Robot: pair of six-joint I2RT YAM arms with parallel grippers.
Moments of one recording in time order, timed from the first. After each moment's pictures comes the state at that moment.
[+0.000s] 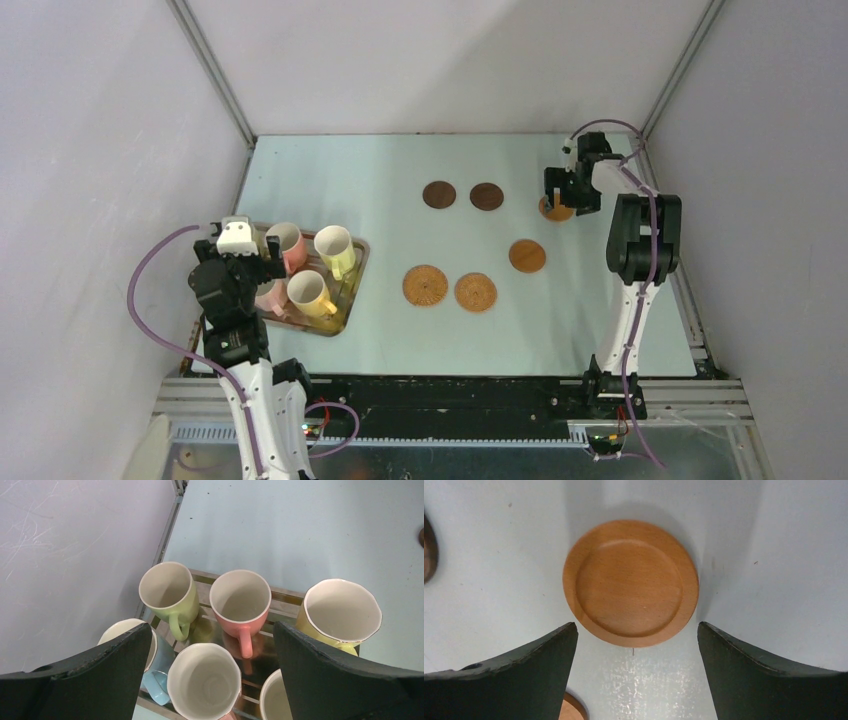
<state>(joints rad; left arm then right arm) 0.40 0.48 0.57 -0.30 0.21 0.20 -0.04 2.14 1.63 -0.62 -0.11 0.00</state>
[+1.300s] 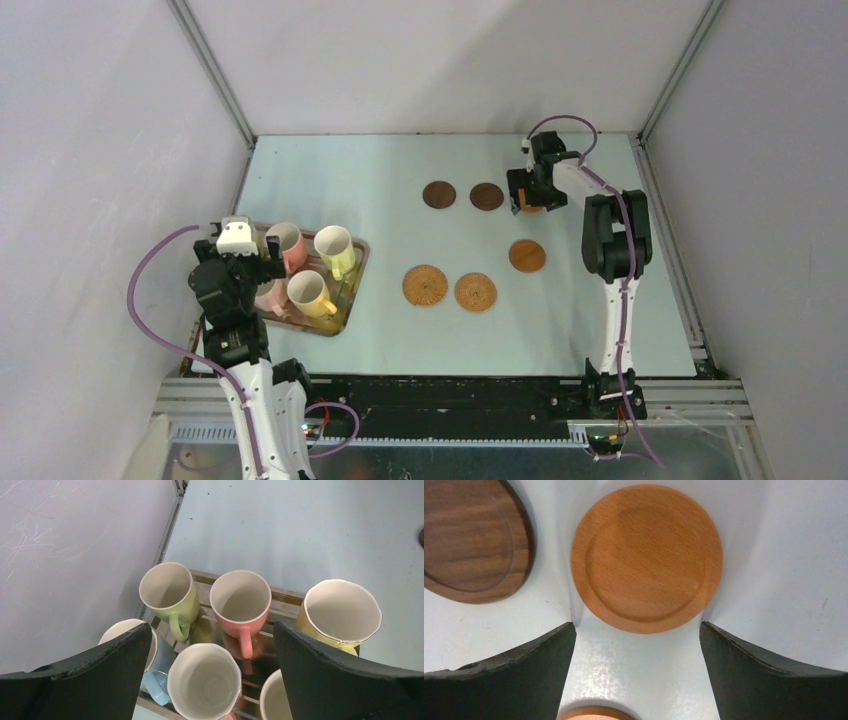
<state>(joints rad) 0.40 0.48 0.57 -0.30 0.21 0.20 0.17 2.22 1.73 -0.61 0.03 0.05</state>
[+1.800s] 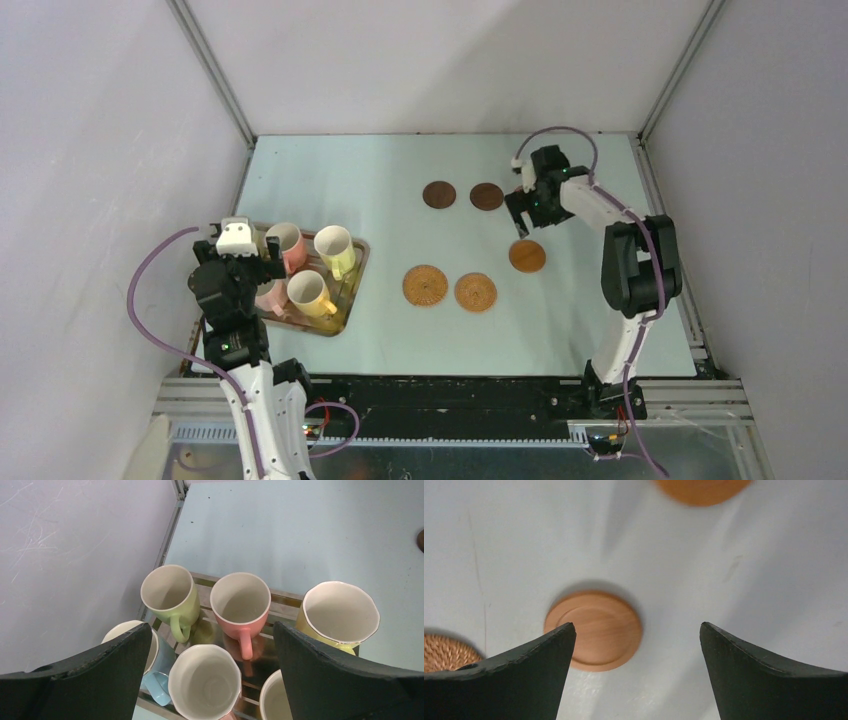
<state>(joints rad) 0.40 0.46 0.57 -0.30 0.21 0.20 0.20 1.89 1.45 -0.67 0.01 -0.16</state>
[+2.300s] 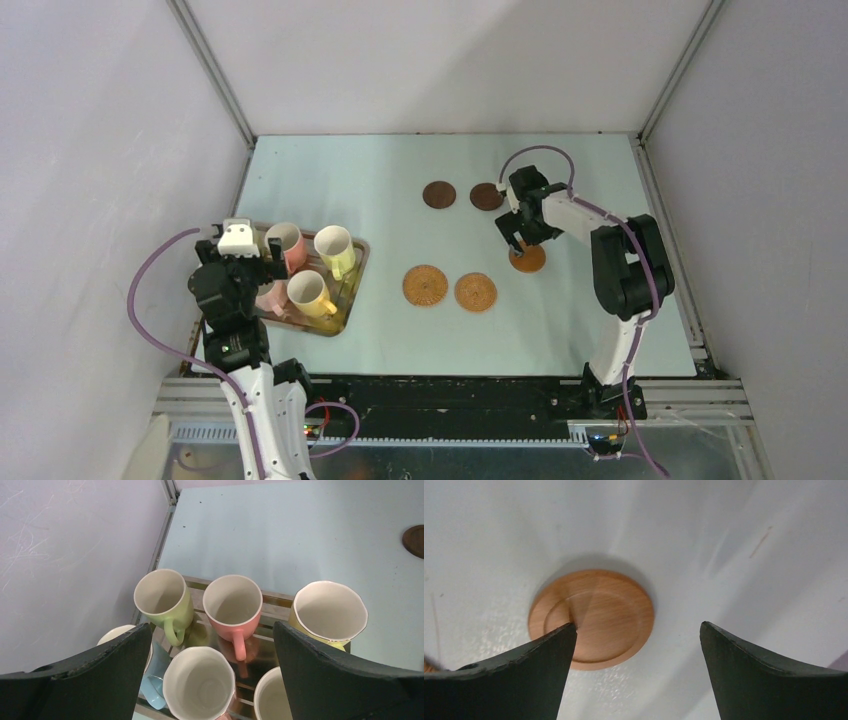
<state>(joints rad) 0.40 0.45 0.57 -0.30 0.25 0.20 0.33 1.88 1.29 -0.65 0.18 -0.18</state>
